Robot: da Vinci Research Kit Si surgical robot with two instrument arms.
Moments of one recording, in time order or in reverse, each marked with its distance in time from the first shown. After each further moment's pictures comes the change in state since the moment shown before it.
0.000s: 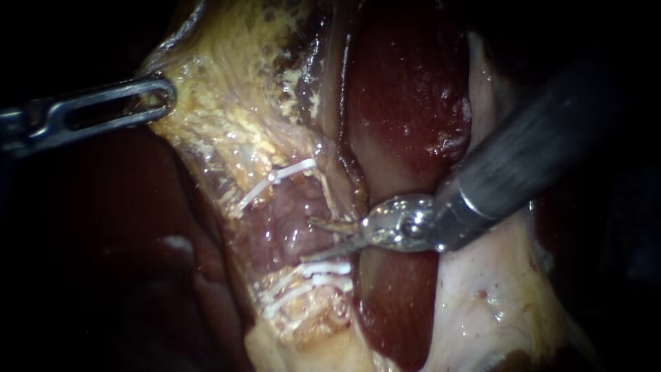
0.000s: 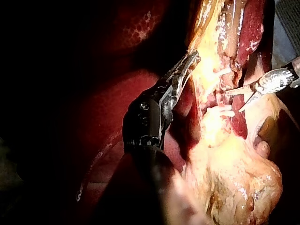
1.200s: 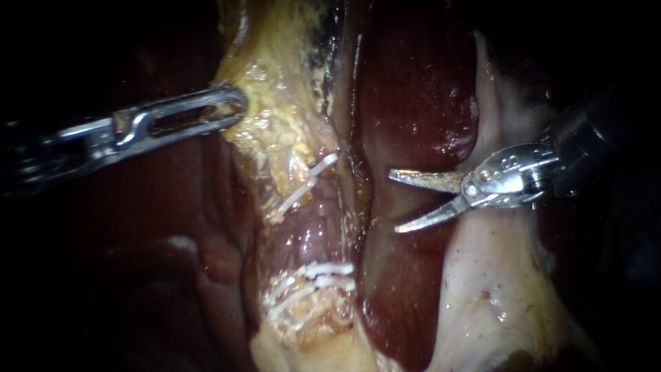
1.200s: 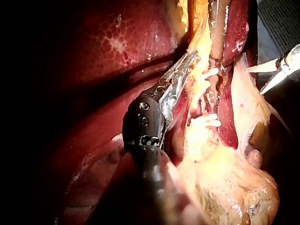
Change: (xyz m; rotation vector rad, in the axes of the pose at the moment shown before) right arm 0.003 0.001 -0.011 -0.125 0.125 -0.202; left arm 0.006 0.000 0.012 0.035 0.051 0.027
